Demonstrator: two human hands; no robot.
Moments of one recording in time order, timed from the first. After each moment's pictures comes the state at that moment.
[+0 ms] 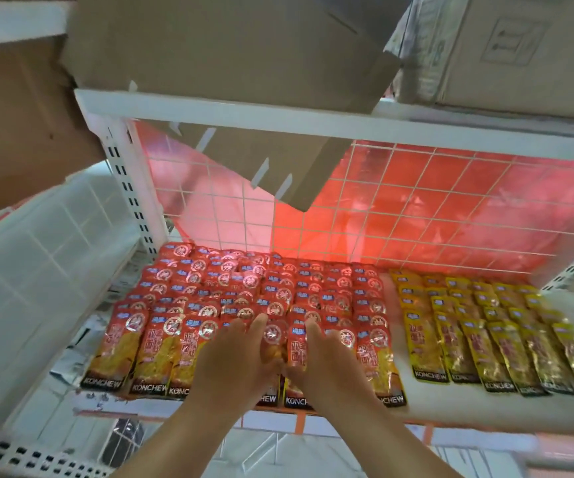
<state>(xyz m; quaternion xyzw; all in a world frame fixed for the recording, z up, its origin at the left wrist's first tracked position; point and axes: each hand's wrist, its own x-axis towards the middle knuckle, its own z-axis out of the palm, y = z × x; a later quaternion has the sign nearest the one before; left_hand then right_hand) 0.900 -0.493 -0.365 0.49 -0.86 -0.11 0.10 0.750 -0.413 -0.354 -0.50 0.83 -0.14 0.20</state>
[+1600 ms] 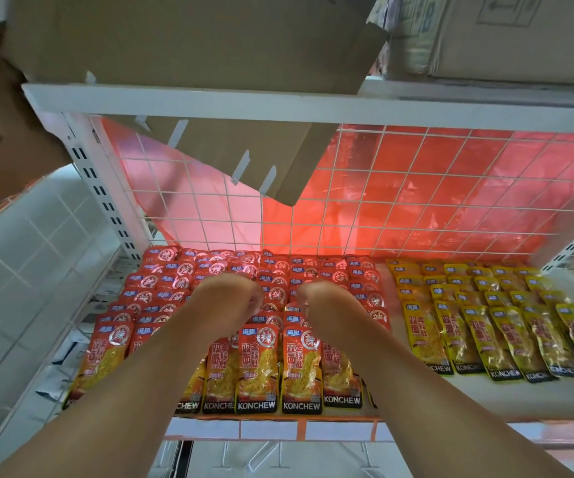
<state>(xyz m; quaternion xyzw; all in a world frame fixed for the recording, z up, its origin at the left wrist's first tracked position) 0.870 -0.588 -0.312 0.34 -0.94 -0.04 -0.08 0.686 -0.515 -0.340 -0.56 0.79 0.07 0.23</state>
